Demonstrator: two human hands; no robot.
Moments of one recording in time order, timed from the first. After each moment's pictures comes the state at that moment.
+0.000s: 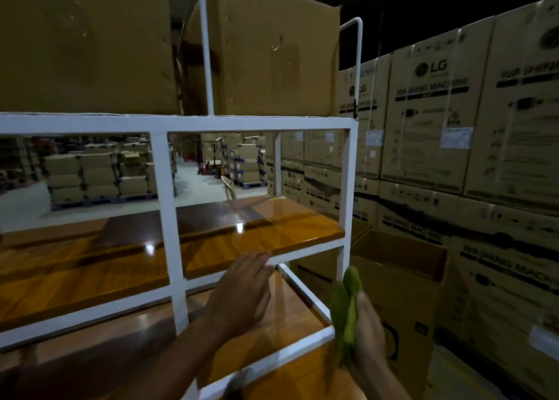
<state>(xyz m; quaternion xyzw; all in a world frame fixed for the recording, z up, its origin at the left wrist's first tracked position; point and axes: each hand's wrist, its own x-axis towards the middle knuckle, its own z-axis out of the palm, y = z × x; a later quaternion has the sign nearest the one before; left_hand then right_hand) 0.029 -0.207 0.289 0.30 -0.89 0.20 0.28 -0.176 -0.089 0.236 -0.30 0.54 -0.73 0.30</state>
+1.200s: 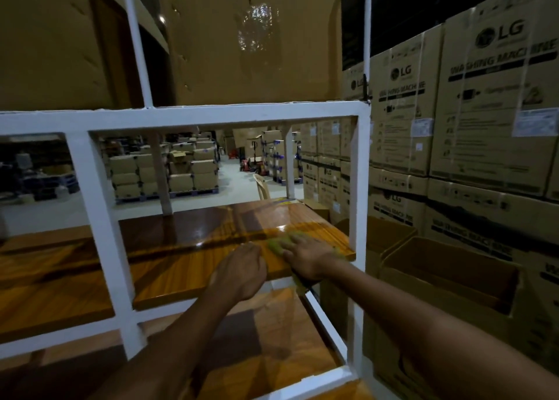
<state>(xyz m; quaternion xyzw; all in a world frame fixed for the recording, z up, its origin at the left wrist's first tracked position) -0.061 -0.330 0.310 0.56 -0.80 0.04 0.19 -0.250 -0.355 0.319 -0.82 0.57 -0.04 0.01</state>
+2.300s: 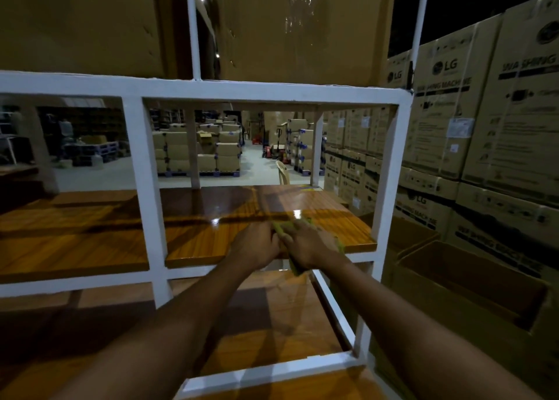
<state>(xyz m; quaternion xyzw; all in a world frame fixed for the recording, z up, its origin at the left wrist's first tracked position) -0.046 -0.331 0.310 0.57 -0.77 0.01 0.30 -0.203 -0.347 0.305 -0.82 0.55 -0.18 0.04</state>
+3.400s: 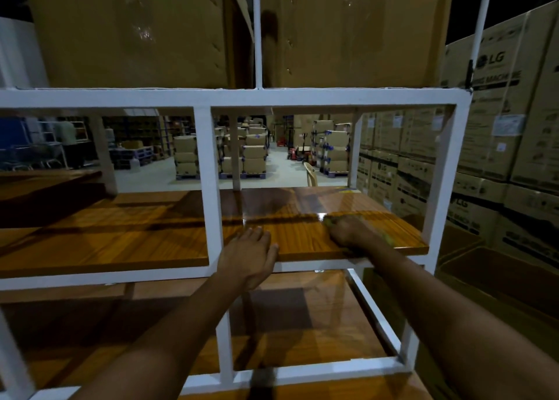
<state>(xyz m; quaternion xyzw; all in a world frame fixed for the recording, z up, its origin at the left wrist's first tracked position) 0.061 -0.284 0.296 0.62 -0.76 0.12 0.15 -0.183 -0.374 0.332 -0.75 0.64 -0.14 0.08</state>
